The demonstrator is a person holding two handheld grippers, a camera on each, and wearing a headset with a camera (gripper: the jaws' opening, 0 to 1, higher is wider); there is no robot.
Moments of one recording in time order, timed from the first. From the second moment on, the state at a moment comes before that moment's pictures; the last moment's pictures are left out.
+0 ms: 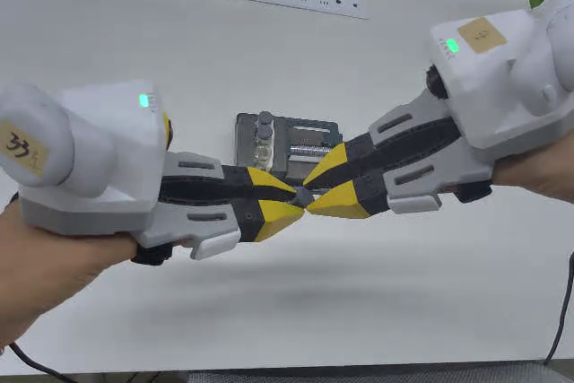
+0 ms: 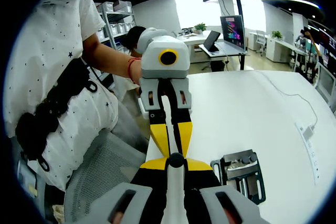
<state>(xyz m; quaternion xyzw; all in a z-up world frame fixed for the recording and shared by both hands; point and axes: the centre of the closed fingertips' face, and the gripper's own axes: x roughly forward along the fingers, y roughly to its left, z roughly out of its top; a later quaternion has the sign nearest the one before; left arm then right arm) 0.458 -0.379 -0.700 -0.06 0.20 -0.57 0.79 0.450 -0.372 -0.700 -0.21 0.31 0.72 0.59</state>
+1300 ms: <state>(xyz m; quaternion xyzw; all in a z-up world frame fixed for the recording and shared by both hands) 0.486 -0.326 -0.715 -0.04 0.16 -0.51 0.84 0.515 -0.352 -0.707 -0.22 0.34 0.65 0.65</state>
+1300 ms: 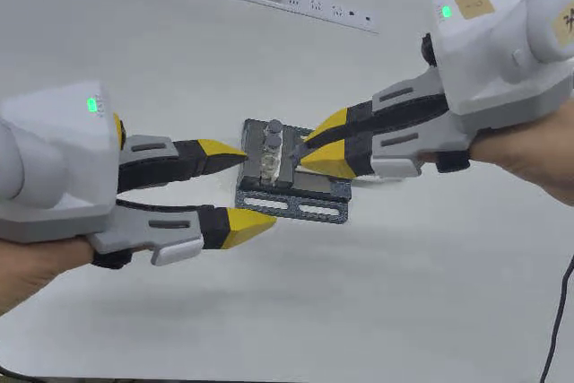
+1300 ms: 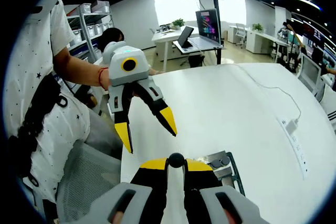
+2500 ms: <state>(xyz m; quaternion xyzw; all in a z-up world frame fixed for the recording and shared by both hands) 0.505 -0.293 -0.748 -0.02 0.17 -0.50 0.85 0.564 -0.341 -0.800 -0.31 0.43 0.58 0.62</state>
